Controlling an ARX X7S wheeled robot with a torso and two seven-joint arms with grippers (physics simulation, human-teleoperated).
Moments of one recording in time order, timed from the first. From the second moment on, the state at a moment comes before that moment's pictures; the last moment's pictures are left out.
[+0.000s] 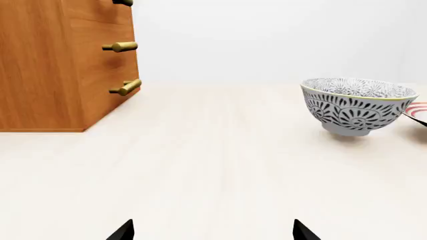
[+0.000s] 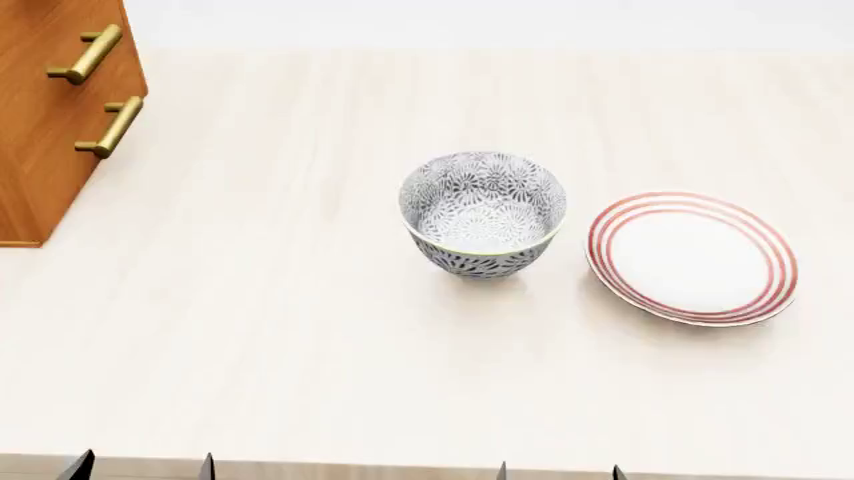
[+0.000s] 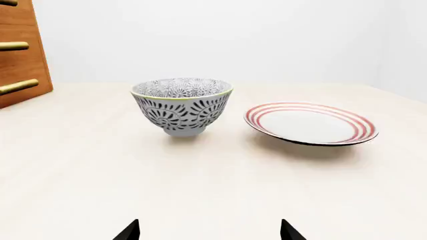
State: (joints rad) left arm 0.00 0.00 0.00 0.00 0.00 0.00 0.00; right arm 0.00 0.00 0.00 0.00 0.00 0.00 0.00
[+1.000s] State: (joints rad) left arm 0.26 -0.12 0.09 0.58 -0.05 -0.03 -0.11; right arm -0.27 0.12 -0.01 -0.54 0.14 -0.07 0.12
